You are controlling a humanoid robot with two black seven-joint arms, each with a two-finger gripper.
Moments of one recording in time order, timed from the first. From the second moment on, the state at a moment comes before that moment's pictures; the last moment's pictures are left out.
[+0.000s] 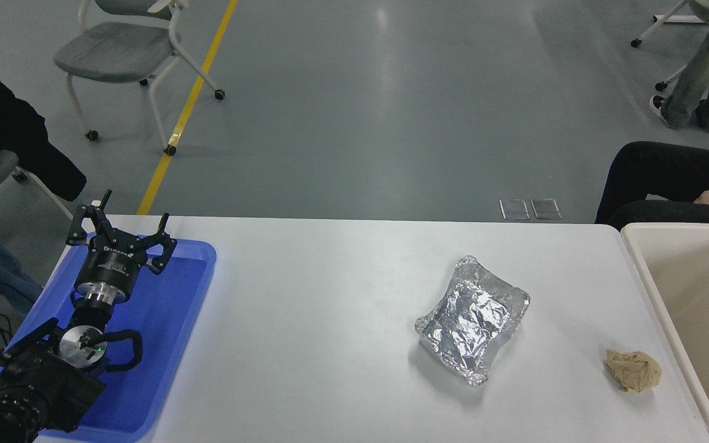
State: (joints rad) left arm -0.63 0.20 -0.89 -0.20 -0.21 -0.79 -0.32; right arm 0.82 -0.68 -0.40 0.41 -0.69 0.02 -0.07
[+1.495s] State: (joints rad) left arm -0.63 0.20 -0.89 -0.20 -0.21 -0.79 -0.32; right arm 0.86 -0.67 -0.33 0.54 -0.64 -0.01 -0.06
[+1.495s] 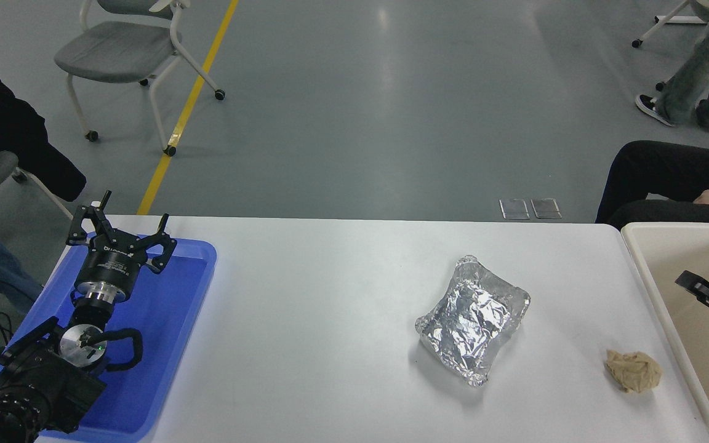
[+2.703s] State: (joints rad) left arm -0.64 0.20 -0.89 -0.20 -0.21 -0.79 -0.32; right arm 2.12 -0.63 -1.14 1.49 -0.43 0.71 -0.07
